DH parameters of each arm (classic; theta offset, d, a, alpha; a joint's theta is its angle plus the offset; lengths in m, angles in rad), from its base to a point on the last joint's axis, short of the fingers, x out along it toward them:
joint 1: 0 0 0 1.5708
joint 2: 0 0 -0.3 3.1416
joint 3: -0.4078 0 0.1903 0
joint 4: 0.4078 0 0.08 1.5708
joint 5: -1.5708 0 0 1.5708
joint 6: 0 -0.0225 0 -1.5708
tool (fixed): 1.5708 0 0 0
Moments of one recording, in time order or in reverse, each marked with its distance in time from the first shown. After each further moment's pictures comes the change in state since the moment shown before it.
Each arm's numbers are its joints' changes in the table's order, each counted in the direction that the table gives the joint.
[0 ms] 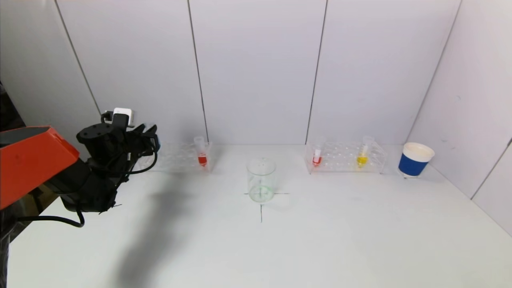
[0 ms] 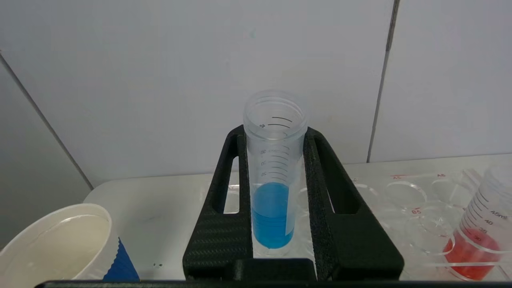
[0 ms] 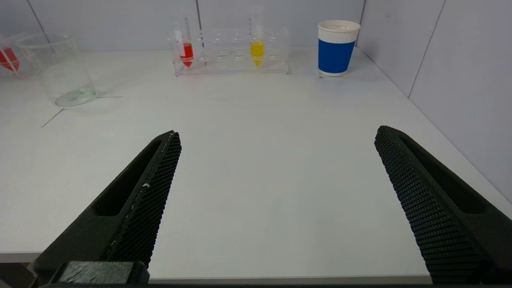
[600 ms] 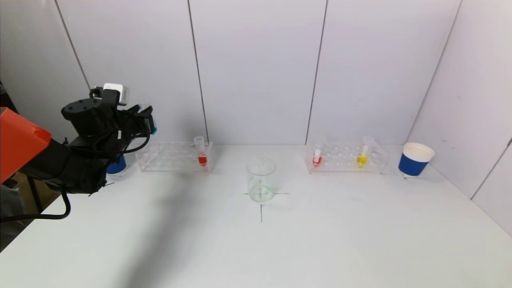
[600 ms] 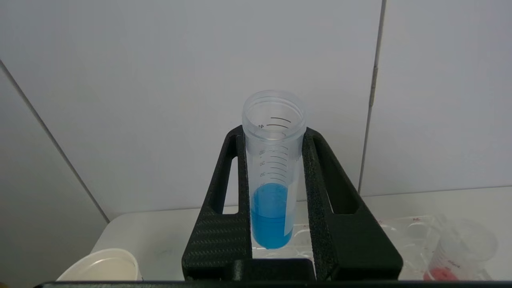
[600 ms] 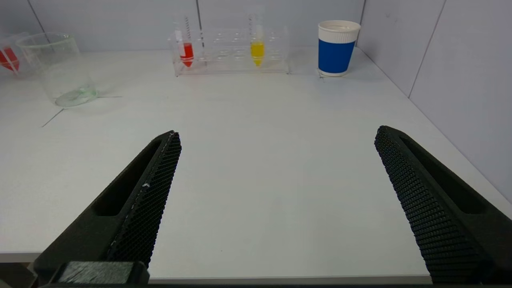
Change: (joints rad) left arm -0.009 0.138 -0.083 0.181 0.000 -0.010; right arm 0.000 0.000 0.000 0.000 0.000 0.000
